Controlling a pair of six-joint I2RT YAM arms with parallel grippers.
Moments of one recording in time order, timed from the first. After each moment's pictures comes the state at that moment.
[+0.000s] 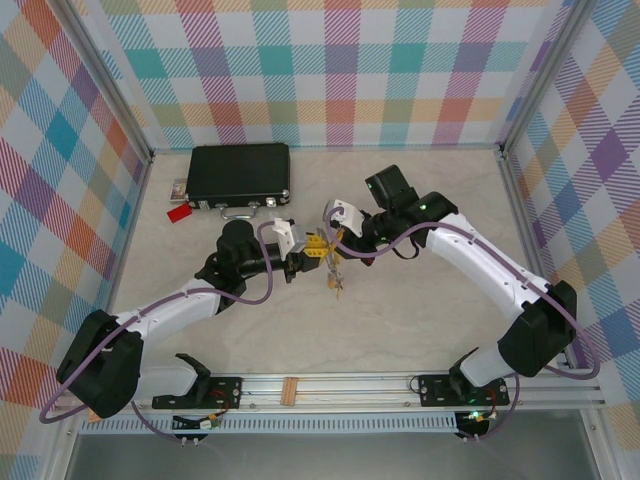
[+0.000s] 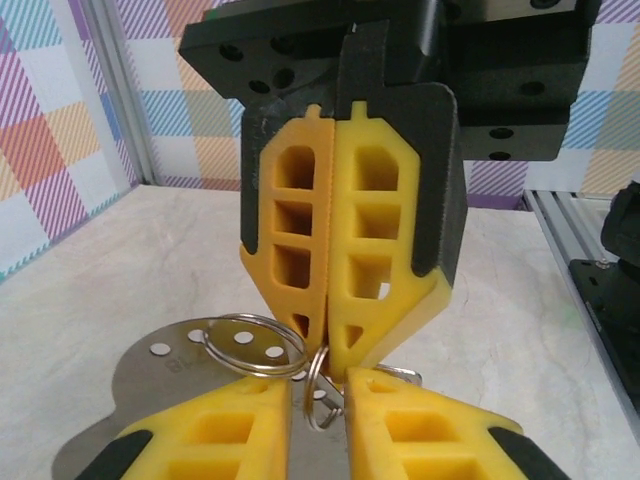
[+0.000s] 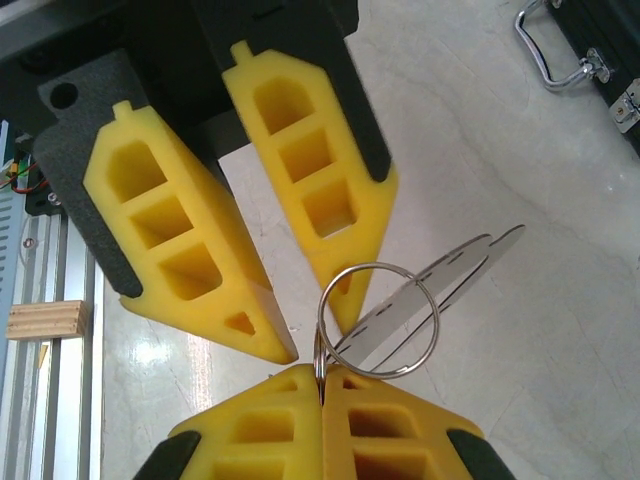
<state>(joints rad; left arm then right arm) -0.56 1.25 0.63 0.50 0.74 0.16 0.64 1.48 1.39 -0.86 -0.59 -0.57</state>
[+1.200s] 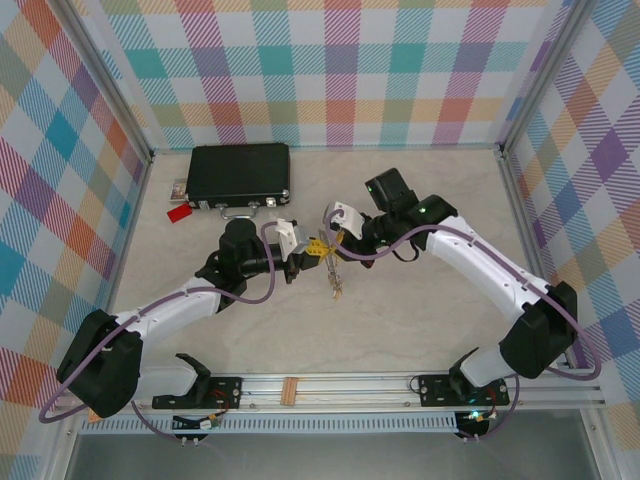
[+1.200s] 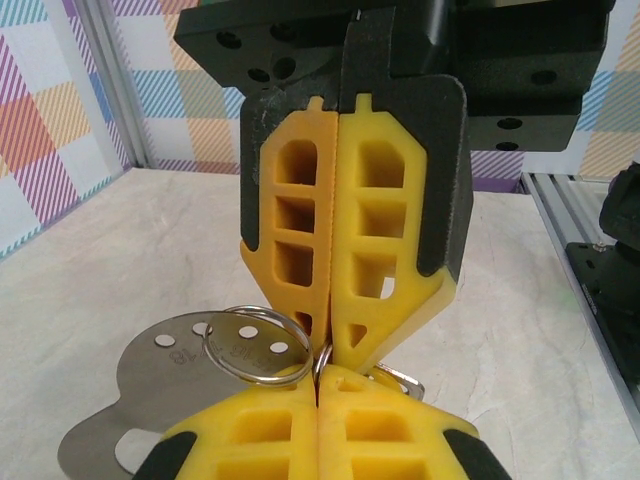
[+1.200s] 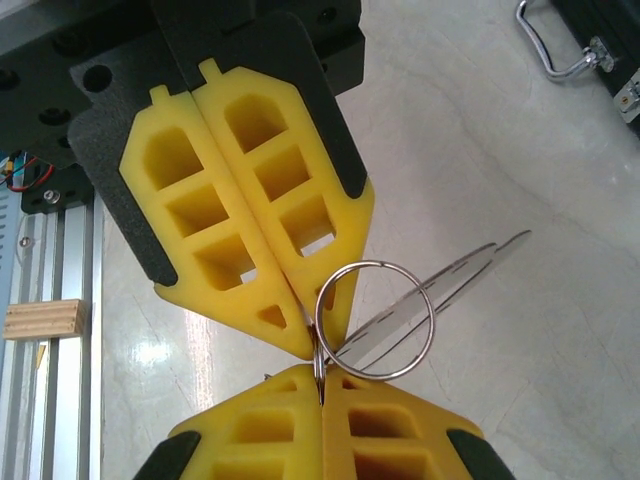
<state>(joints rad) -0.57 1.26 0.64 0.44 0.74 0.19 0.64 1.46 1.35 -0.83 -0.58 -0.55</state>
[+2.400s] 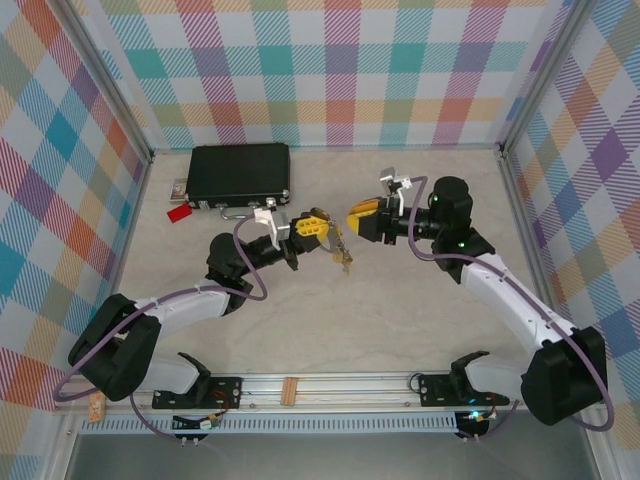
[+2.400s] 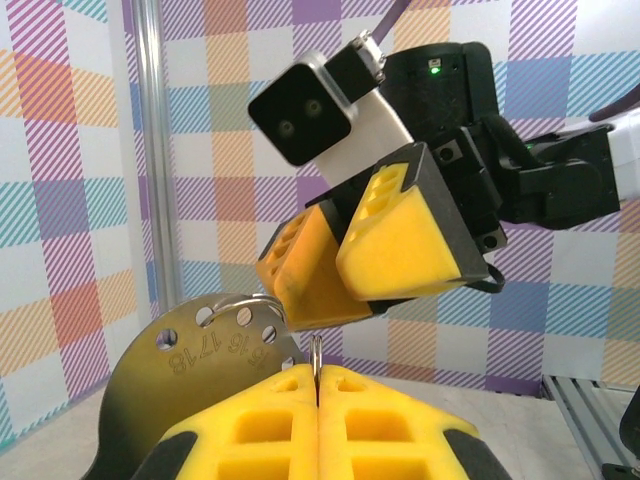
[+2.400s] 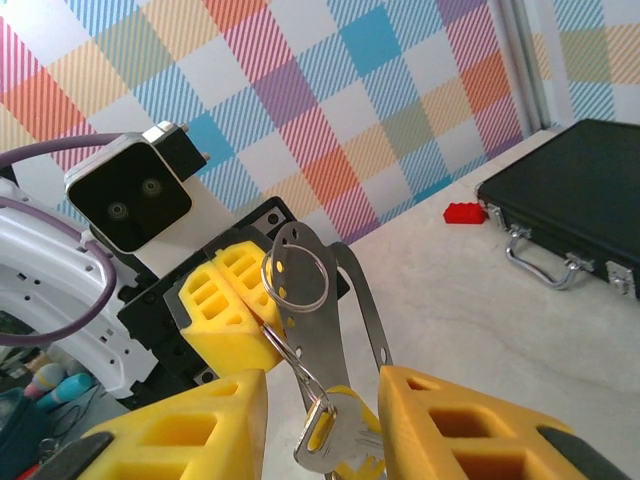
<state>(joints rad) -0.59 1.35 0.58 1.15 0.65 -0.20 0.39 1.21 0.91 0.18 -0.99 0.36</state>
